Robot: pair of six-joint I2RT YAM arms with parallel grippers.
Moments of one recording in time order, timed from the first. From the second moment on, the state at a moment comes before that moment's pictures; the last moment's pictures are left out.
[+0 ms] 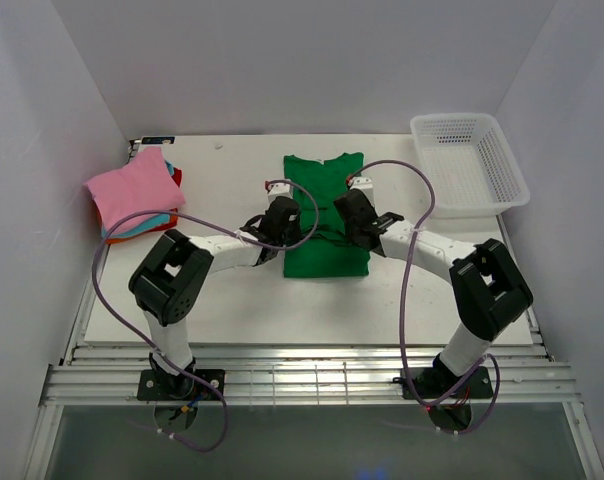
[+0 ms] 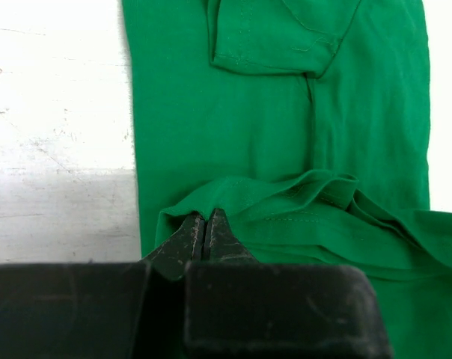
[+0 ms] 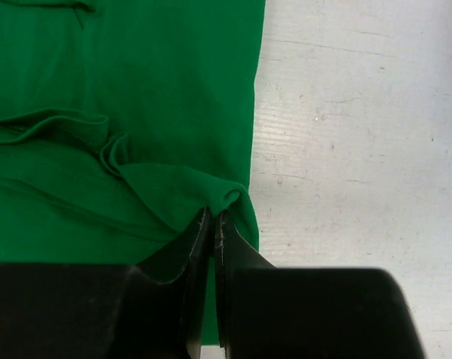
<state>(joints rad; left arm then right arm) -0.66 1.84 1.03 0.18 -0.29 -0.58 0.68 1.66 1.09 -0.30 0.48 0.36</state>
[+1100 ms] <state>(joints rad) -0.61 1.94 1.13 0.18 -0.29 -0.54 0.60 1.86 1.21 -0.26 0.41 0.29</state>
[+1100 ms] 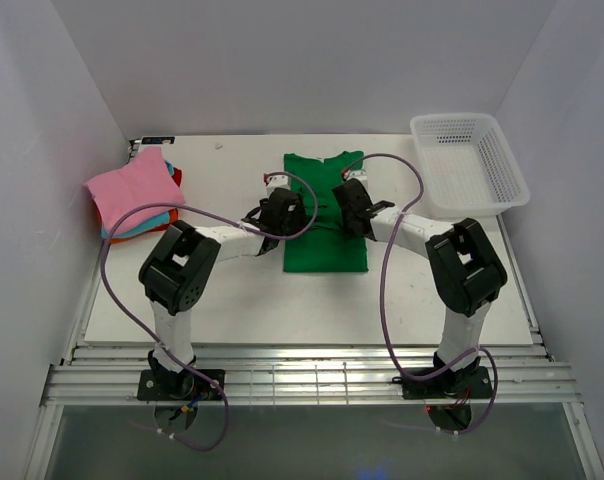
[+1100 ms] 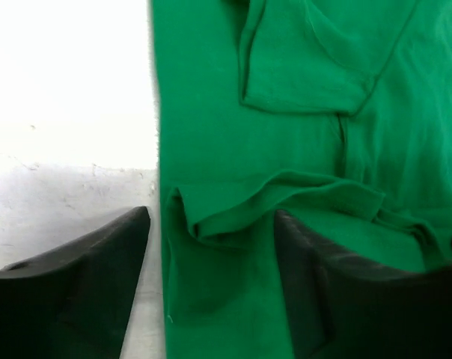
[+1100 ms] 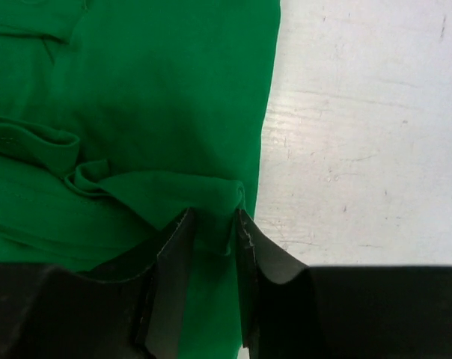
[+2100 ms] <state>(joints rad) -0.67 1.82 0.94 0.25 -0.11 -0.71 0.59 1.76 1.15 -0.13 -0.01 0.21</state>
